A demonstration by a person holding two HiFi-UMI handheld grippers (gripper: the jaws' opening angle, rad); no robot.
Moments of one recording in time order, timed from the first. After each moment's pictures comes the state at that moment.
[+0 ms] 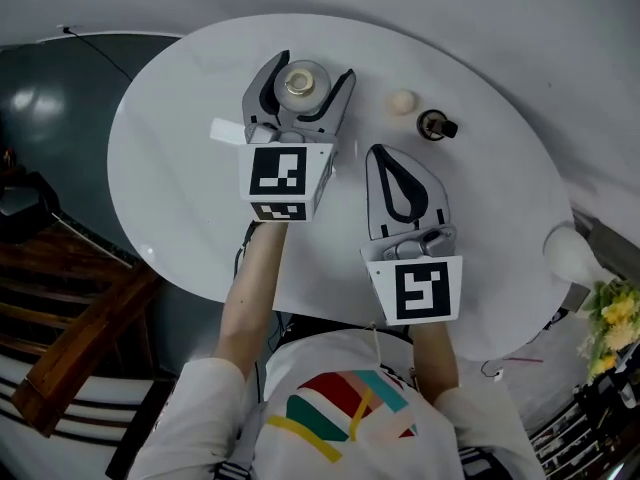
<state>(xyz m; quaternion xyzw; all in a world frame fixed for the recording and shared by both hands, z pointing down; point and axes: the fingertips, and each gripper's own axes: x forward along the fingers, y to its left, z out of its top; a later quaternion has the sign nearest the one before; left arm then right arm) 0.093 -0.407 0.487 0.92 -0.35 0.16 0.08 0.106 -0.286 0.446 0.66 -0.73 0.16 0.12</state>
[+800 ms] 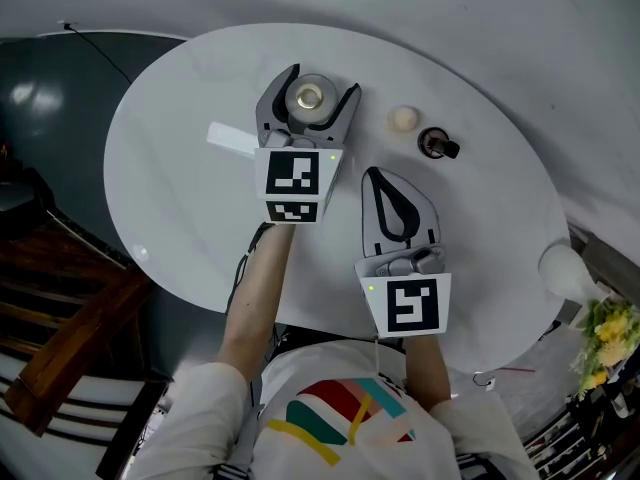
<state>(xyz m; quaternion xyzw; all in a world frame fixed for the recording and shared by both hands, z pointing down) 0.099 -0.413 0.520 0.91 -0.35 0.18 0.09 0.099 -0.282 0.466 0.65 -0.72 0.18 0.13</state>
